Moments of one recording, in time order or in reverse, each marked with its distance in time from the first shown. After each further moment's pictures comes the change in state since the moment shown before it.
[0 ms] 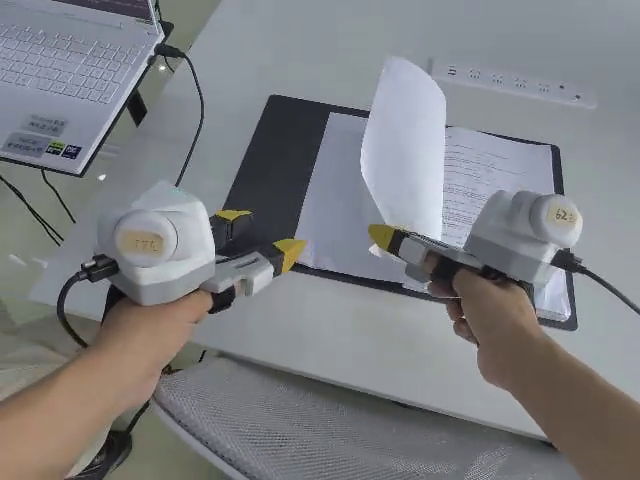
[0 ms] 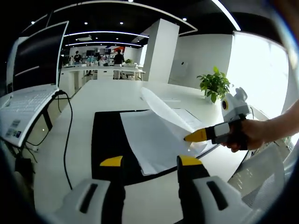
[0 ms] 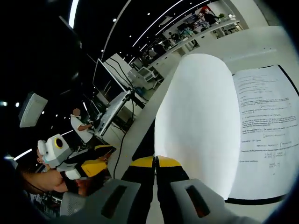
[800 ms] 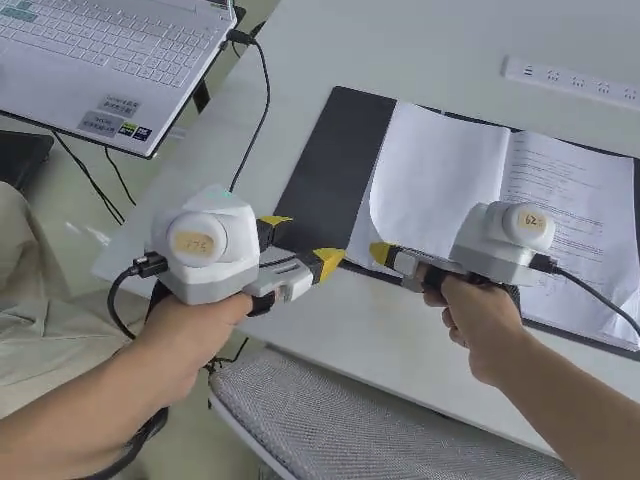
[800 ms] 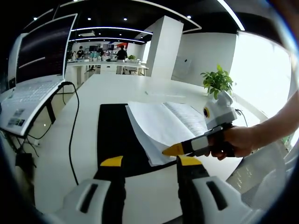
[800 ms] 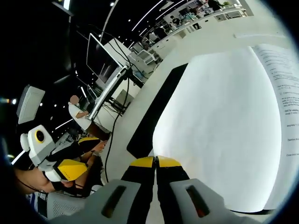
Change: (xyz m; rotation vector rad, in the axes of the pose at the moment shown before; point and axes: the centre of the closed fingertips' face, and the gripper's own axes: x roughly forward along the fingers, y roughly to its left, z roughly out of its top) left arm -0.006 0.017 -0.018 -0.025 0.034 0.018; right arm 0.064 0.010 -0.041 0.007 0.141 0.005
